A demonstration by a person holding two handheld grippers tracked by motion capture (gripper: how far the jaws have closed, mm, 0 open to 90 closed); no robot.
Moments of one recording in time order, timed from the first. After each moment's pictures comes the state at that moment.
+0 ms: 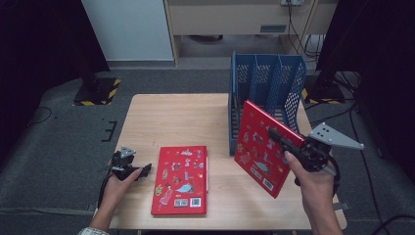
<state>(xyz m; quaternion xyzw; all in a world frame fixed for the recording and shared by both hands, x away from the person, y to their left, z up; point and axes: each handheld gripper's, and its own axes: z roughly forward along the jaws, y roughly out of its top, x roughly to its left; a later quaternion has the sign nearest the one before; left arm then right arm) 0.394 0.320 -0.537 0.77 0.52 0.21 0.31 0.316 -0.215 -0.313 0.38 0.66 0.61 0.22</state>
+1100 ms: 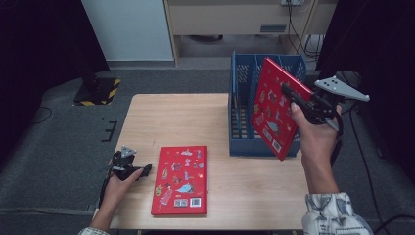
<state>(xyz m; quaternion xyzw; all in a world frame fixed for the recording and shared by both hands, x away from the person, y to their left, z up) 0.394 0.318 -0.537 0.76 0.52 0.22 0.31 0.394 -0.223 -0.259 0.44 0.62 0.56 0.32</state>
